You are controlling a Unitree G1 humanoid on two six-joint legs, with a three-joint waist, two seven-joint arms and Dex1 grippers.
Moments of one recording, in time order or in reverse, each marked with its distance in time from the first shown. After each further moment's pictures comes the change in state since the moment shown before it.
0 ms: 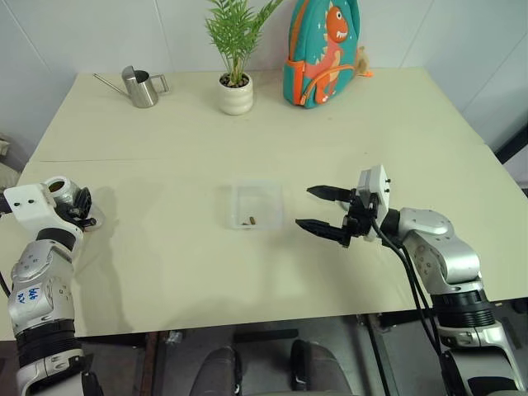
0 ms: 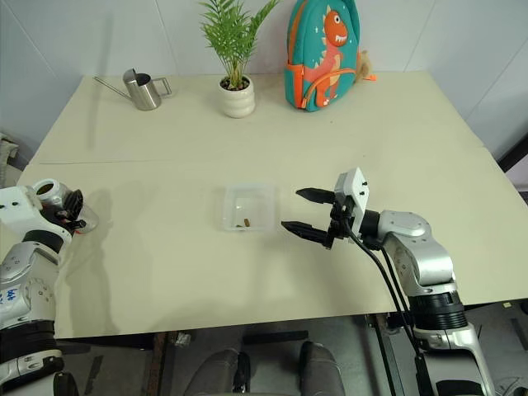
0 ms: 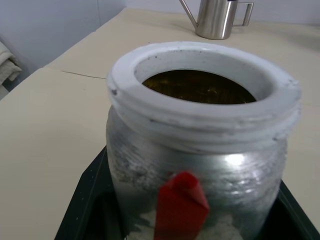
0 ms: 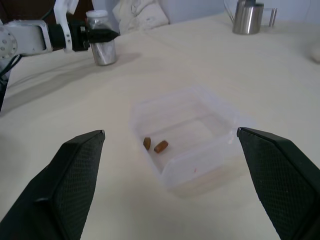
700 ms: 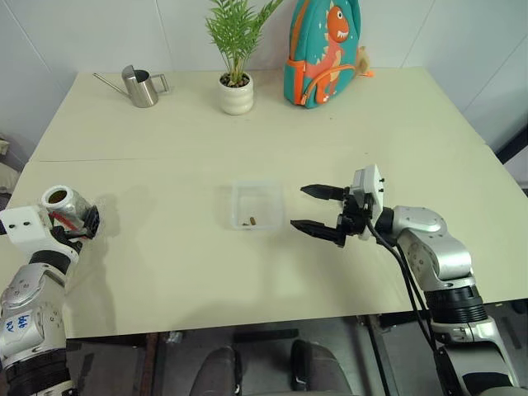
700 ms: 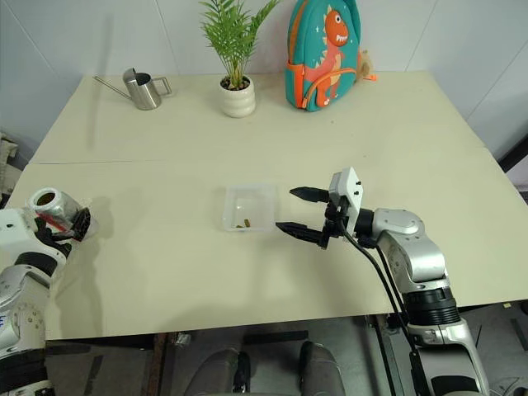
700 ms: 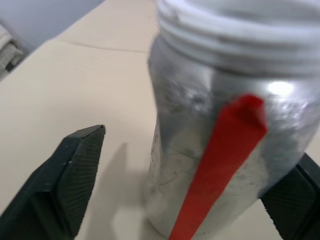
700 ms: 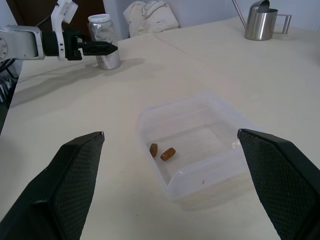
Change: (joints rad) left arm 0.185 -0.025 0.048 -0.193 -0.016 0.071 -0.006; right arm -0.002 0.011 0.024 0.014 -0.008 -0.016 0.032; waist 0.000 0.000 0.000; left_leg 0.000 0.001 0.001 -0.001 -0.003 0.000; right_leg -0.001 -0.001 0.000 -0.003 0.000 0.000
